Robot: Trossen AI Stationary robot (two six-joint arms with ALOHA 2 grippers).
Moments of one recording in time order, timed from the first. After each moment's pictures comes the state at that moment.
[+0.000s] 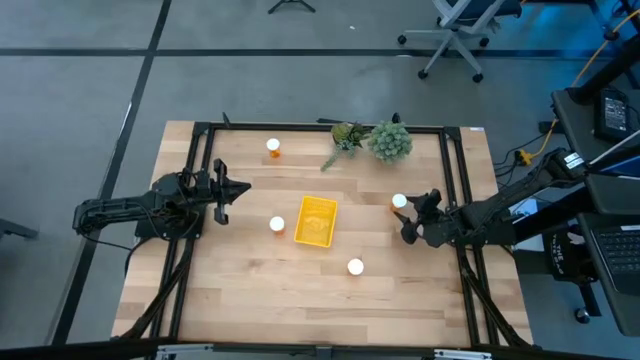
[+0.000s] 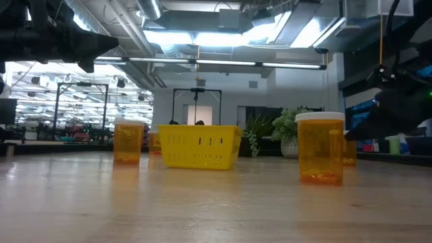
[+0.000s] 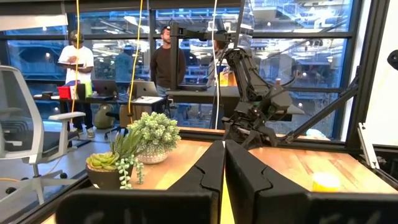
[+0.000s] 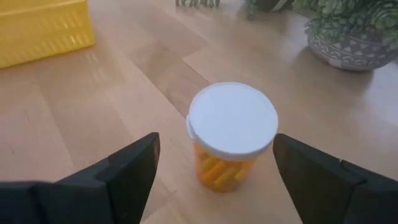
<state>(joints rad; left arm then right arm) 0.16 0.02 0.01 0.18 -0.03 -0.04 0.45 0.90 0.09 -0.09 0.90 0.80</state>
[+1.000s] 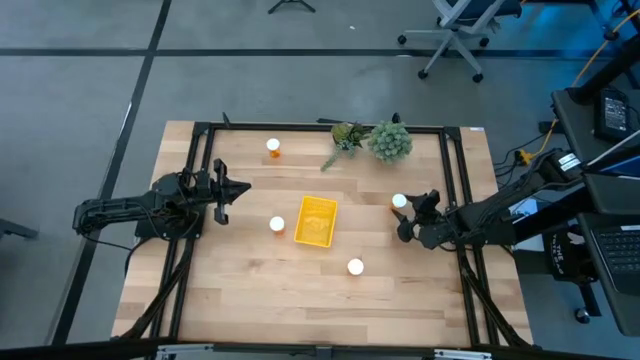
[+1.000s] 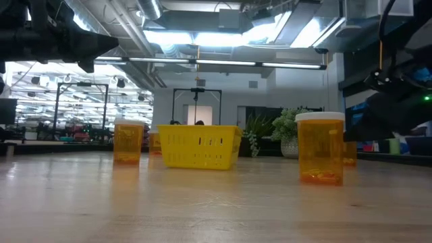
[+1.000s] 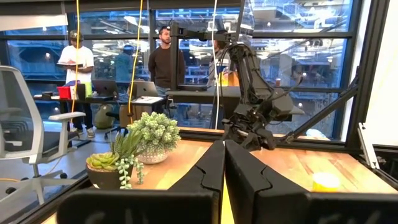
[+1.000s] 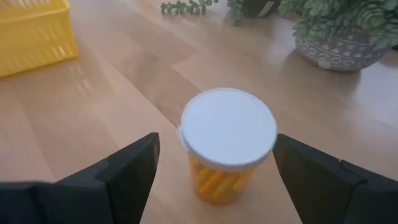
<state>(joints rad) 0.16 0.02 0.01 0.18 -0.03 -0.04 0.44 1.05 0.09 0.05 0.96 0.84</state>
